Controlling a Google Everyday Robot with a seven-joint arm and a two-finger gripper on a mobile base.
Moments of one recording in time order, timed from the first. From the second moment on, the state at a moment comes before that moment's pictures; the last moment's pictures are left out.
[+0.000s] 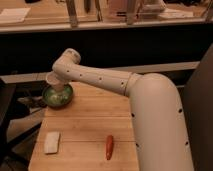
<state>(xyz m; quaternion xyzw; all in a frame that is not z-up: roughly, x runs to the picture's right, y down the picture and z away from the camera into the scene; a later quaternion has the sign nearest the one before) -0.232 -0.060 0.832 0.00 -0.21 -0.49 0.85</state>
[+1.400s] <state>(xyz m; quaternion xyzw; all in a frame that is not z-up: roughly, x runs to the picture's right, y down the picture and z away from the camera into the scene) -0.225 -0.057 0.843 0.01 -0.22 -0.49 0.85</state>
